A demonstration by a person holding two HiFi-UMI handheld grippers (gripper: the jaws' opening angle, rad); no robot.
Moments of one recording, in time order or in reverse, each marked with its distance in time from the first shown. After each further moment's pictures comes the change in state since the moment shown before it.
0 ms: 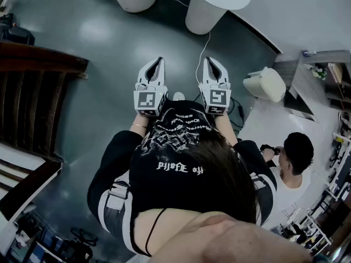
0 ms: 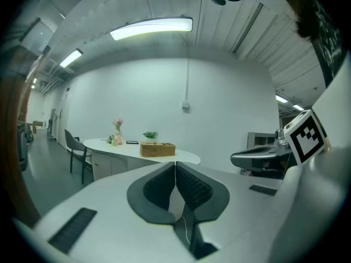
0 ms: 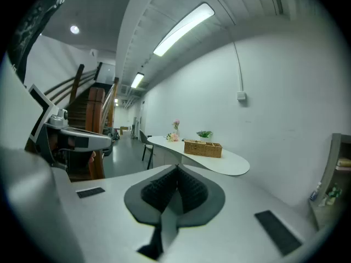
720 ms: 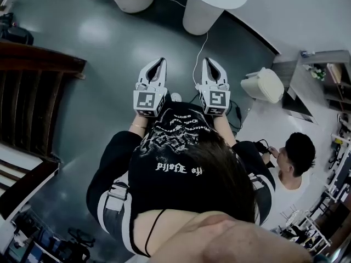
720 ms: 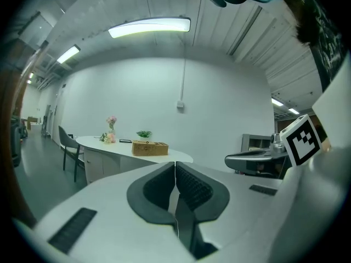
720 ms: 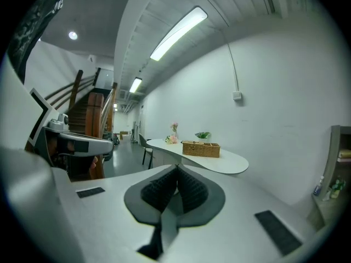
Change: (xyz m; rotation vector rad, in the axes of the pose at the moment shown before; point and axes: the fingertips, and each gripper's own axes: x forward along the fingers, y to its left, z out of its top) left arm 0.005 -0.030 -0.010 -0.018 -0.012 -0.048; right arm -0.012 -0.013 -0.014 0.036 -0.040 0.012
